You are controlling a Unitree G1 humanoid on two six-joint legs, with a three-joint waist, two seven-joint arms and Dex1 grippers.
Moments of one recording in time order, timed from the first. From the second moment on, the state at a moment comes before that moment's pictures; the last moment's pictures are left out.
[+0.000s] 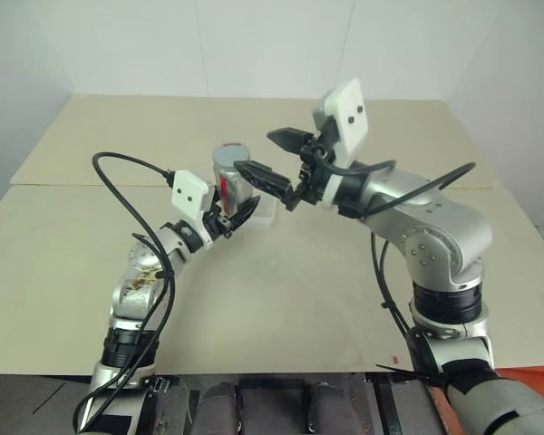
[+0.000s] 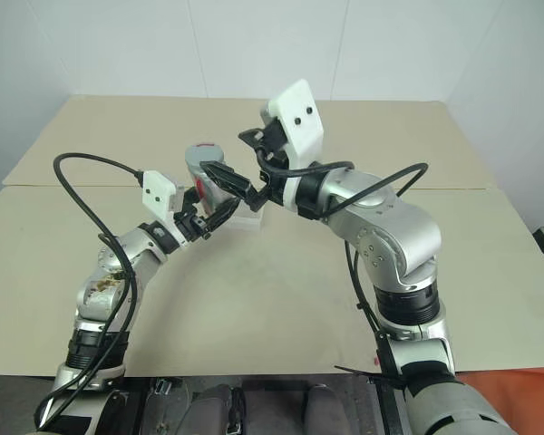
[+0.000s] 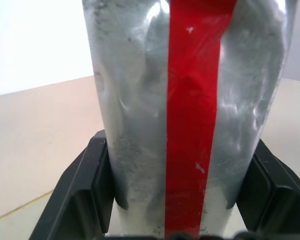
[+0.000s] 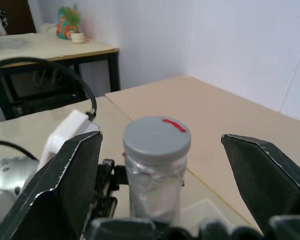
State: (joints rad) left arm -0.44 0.30 0.04 -0.13 -0.31 0.35 -0.53; right arm -0.87 -0.28 0.08 -0.39 0.59 0.92 0.38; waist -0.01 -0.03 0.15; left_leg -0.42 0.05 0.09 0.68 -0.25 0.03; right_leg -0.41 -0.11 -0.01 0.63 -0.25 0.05
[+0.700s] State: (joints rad) left arm -0.42 0.31 0.00 -0.18 -0.31 0.38 -0.50; right arm -0.93 -0.18 0.20 -0.25 0.38 0.92 0.30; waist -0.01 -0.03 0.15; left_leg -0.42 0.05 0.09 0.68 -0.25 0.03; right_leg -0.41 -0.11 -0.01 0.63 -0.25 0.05
